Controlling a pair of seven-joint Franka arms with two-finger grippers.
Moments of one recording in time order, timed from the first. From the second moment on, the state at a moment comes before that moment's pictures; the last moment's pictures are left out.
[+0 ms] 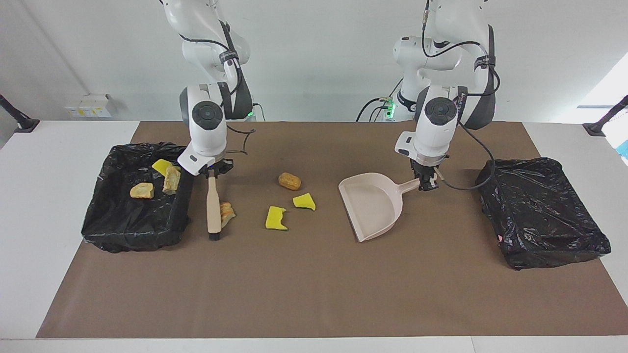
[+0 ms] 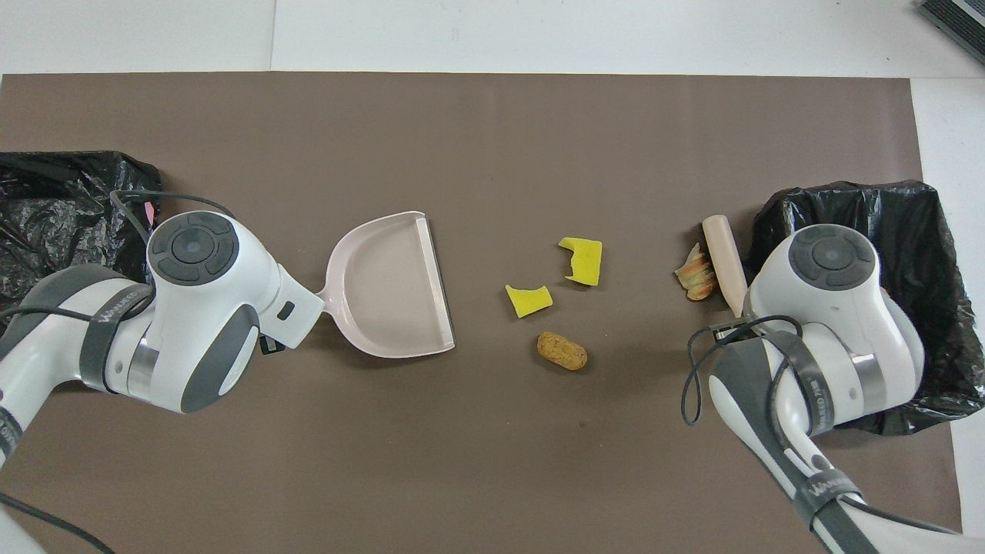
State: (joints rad) left arm -0.29 0.08 -0.03 -2.12 0.16 2.09 0.88; right arm 0.11 0.06 0.20 -2.20 -0.14 2.05 0.22
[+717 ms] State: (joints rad) left arm -0.38 0.05 -0.04 -2.16 0.12 2.08 0.77; right arm 0.38 0.25 0.22 -2.00 0.04 2.14 0.46
